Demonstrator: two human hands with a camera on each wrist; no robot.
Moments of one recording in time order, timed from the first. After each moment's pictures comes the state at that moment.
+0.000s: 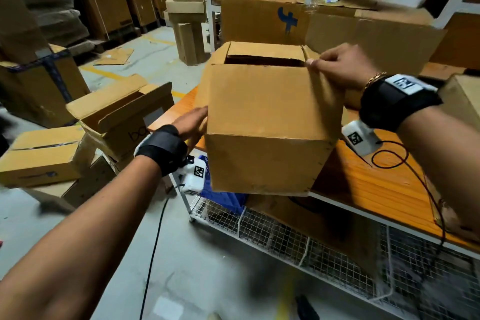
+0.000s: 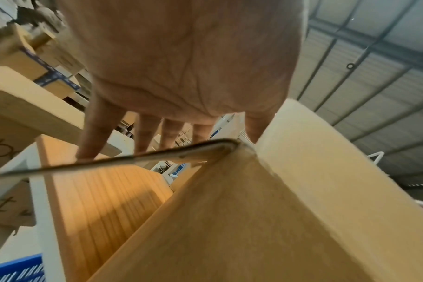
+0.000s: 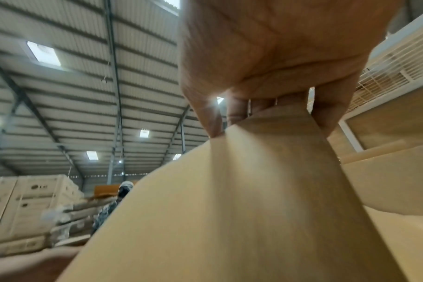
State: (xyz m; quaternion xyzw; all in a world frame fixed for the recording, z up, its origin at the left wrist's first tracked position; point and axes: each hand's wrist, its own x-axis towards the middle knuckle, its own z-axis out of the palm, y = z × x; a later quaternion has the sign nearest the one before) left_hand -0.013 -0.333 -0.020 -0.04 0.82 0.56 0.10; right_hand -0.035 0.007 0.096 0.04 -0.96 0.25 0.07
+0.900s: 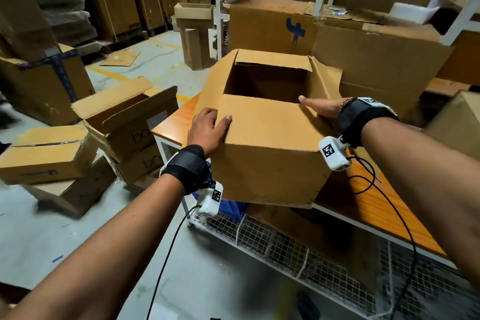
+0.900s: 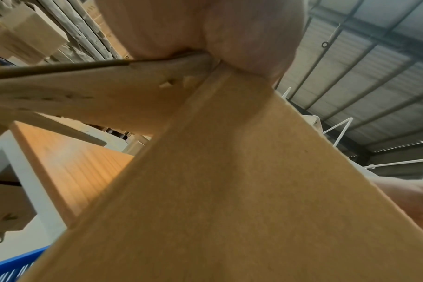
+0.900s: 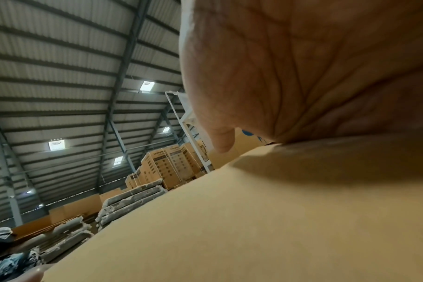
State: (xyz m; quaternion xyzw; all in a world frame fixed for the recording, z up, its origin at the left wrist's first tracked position) left_hand -0.013 -0.314 -0.046 0.01 0.92 0.37 -0.14; right_hand -0.052 -0.032 0.045 -0.17 -0.90 0.35 -0.22
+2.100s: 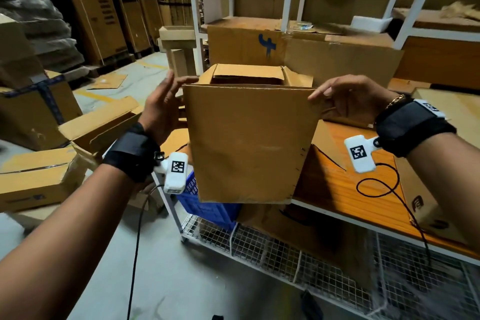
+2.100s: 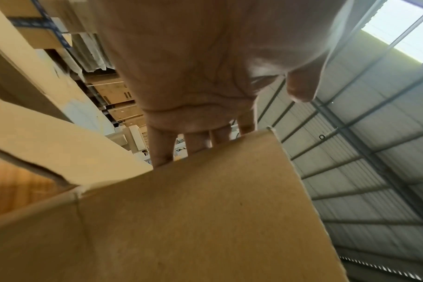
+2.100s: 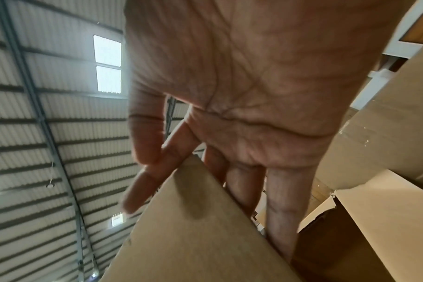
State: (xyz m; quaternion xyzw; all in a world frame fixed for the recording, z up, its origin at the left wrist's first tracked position) left_hand 0.049 -0.322 0.063 0.09 0.69 0.72 0.03; right_hand 0.044 0.069 0.110 0.13 -0.74 0.64 -0.18
